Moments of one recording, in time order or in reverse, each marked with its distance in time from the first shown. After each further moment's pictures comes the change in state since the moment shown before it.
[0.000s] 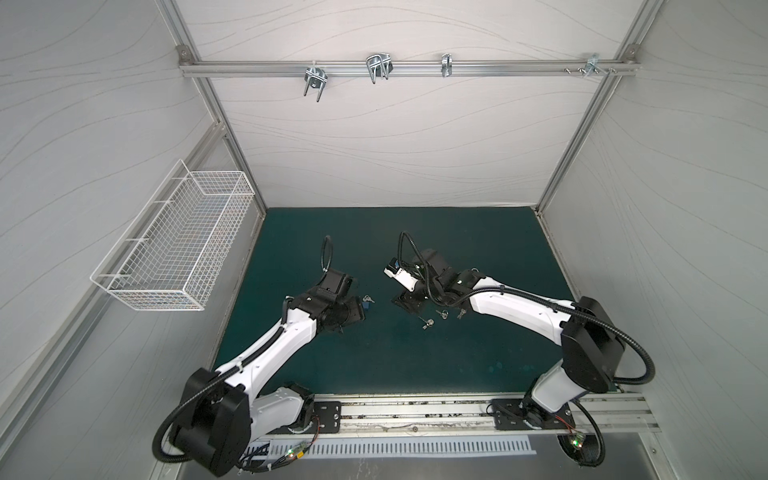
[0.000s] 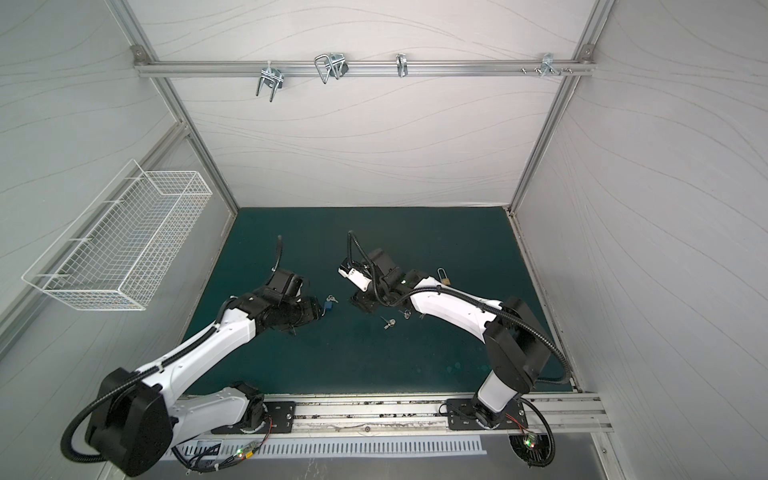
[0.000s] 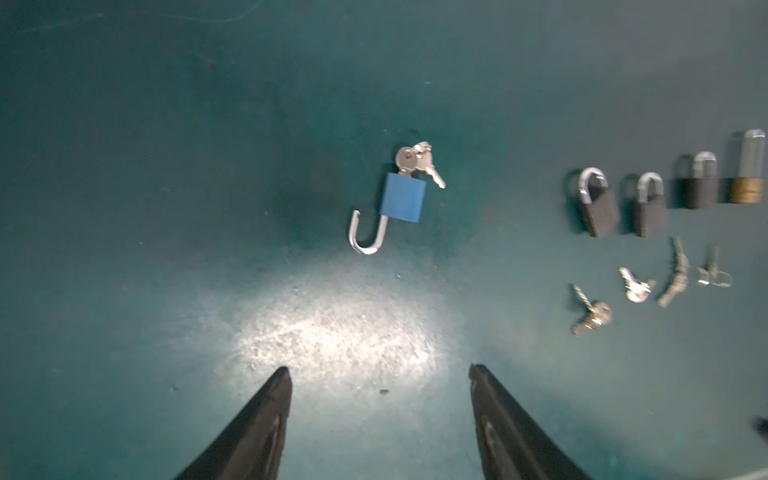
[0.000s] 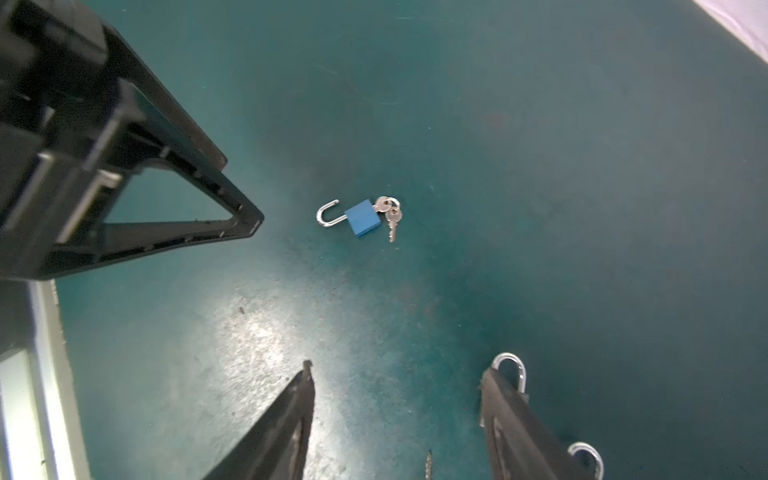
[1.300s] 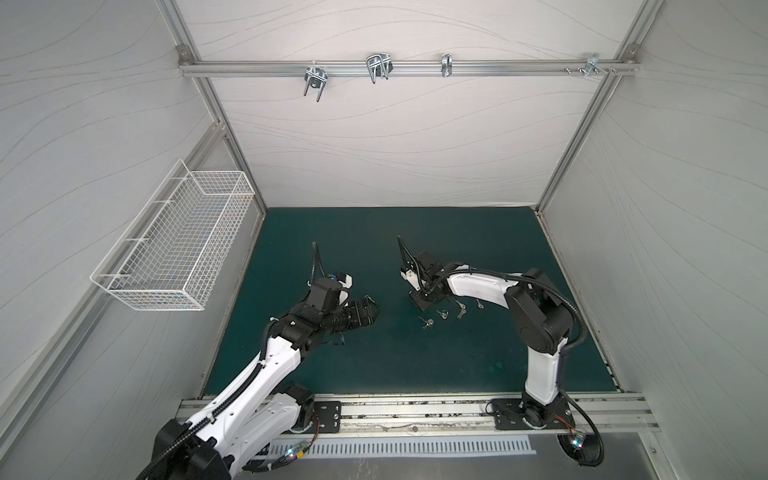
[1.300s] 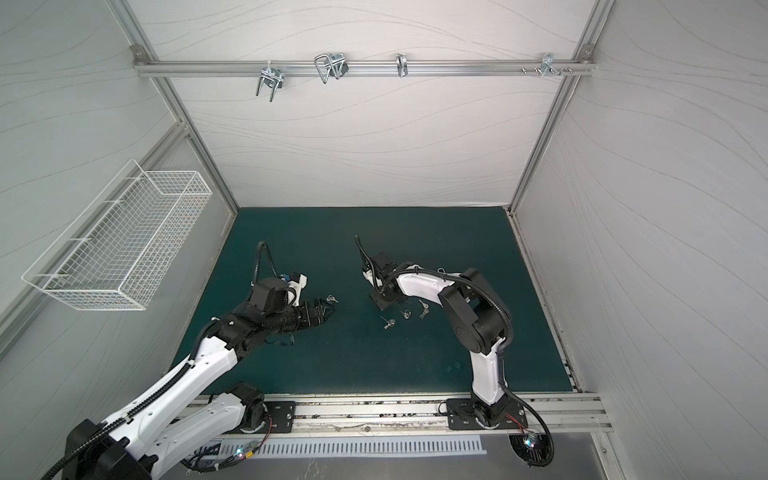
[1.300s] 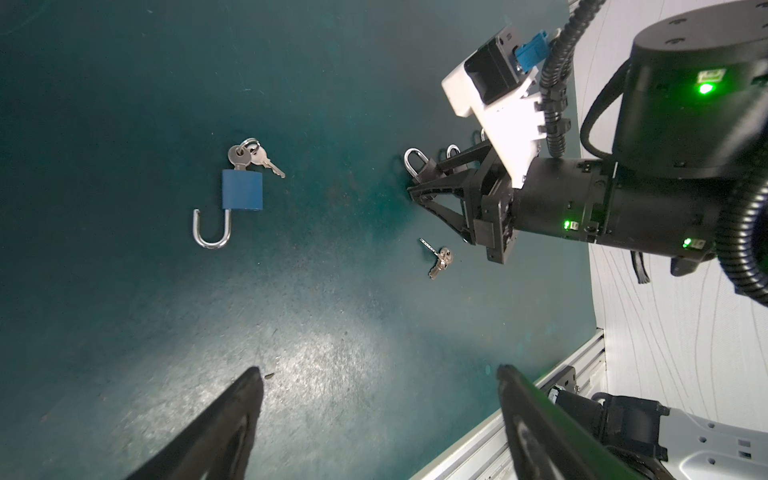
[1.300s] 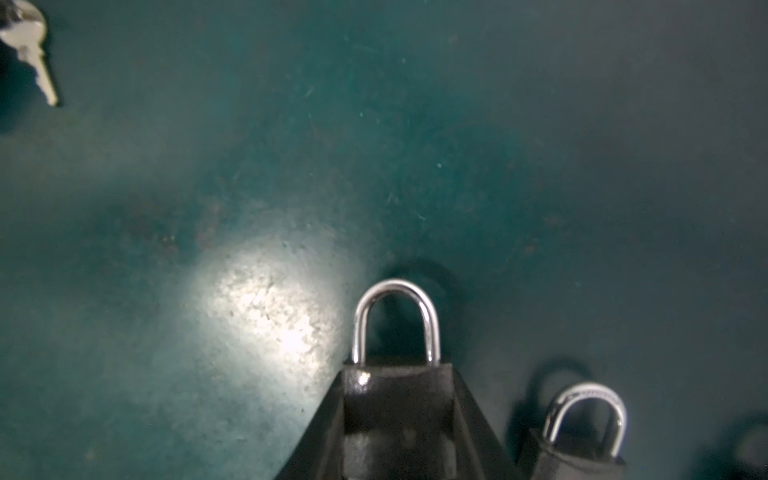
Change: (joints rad) left arm -0.019 -0.310 -0.145 0.174 0.277 -0.001; right arm -0.130 0.336 0.117 -0.189 0.130 0.160
